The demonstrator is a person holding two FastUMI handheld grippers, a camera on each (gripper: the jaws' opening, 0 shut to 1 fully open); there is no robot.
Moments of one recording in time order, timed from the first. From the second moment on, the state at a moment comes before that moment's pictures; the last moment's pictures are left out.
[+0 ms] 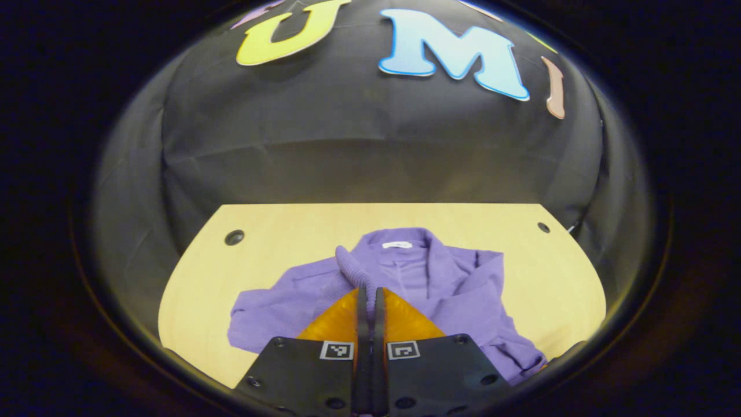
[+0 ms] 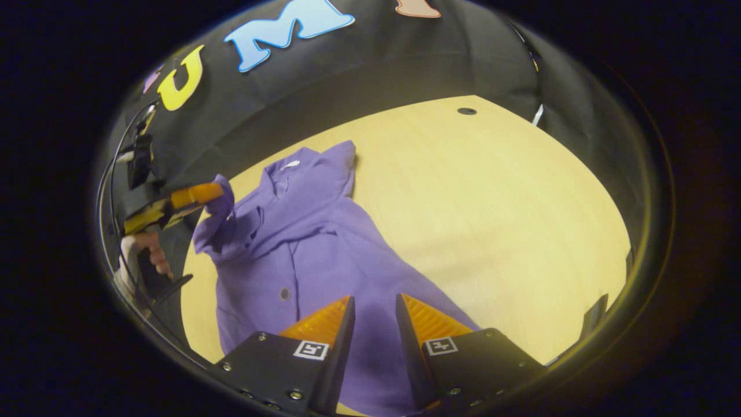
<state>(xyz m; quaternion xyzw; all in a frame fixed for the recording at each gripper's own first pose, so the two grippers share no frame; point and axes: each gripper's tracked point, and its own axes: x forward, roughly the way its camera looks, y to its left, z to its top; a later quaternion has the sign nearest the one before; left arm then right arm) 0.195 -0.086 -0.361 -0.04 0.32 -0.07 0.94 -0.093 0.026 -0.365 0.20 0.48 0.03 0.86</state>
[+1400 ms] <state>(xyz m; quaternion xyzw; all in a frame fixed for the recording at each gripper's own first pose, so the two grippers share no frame) 0.169 -0.237 -0.414 0.00 0.38 -0.16 0.91 -0.165 -0.007 -0.396 0.15 0.53 0.05 0.83</state>
